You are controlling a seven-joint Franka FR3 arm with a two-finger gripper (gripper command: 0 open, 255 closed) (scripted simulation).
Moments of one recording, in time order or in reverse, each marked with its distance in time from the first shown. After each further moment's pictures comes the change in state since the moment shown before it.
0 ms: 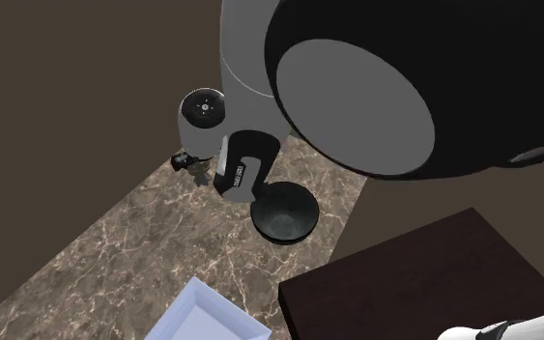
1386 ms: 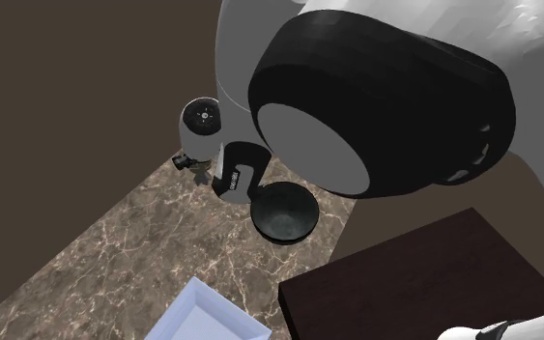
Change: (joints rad) arm -0.019 0.100 0.005 0.102 0.027 0.017 0.017
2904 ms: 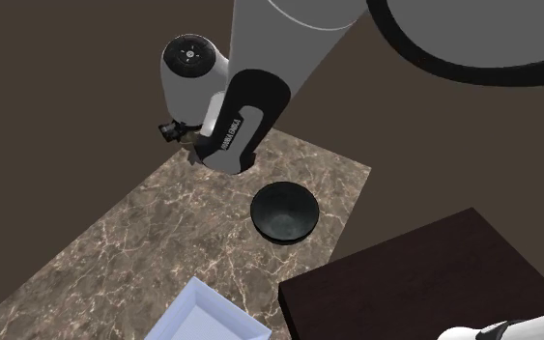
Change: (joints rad) arm -0.075 -0.269 0.096 -0.109 -0.030 -0.155 -0.084
